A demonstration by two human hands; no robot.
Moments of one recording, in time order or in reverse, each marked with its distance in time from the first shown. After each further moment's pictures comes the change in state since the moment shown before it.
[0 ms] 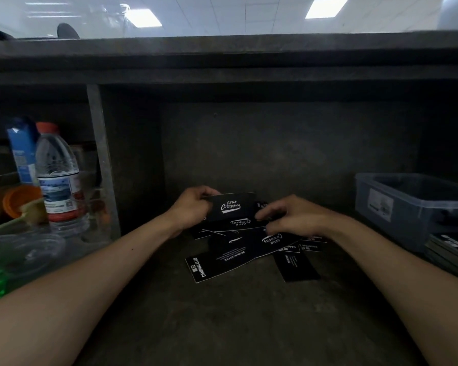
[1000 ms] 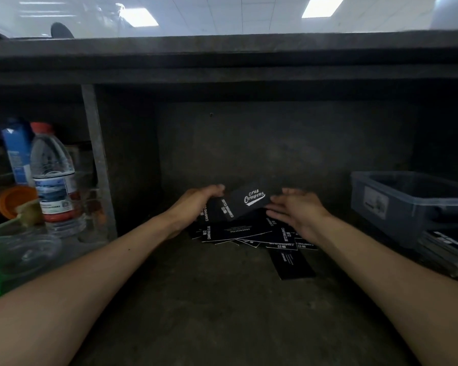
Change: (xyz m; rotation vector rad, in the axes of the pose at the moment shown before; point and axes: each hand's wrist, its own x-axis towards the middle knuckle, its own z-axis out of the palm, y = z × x) left_hand -0.010 0.015 0.001 -0.086 -0.133 -0.075; right_hand 0.010 -0.002 0.017 1.168 0.458 0.215
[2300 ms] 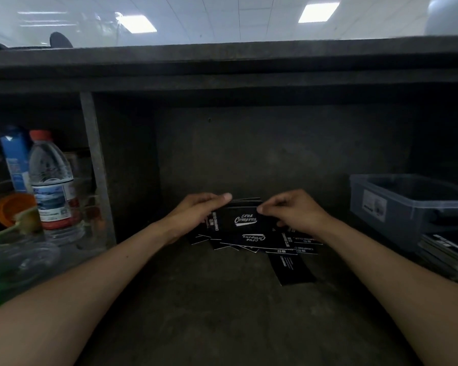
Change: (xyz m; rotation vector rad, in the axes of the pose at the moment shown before) left_hand -0.004 -0.004 -0.001 0.040 -0.070 0.098; right_hand 0.011 -0.001 -0.014 -0.696 -0.224 -0.305
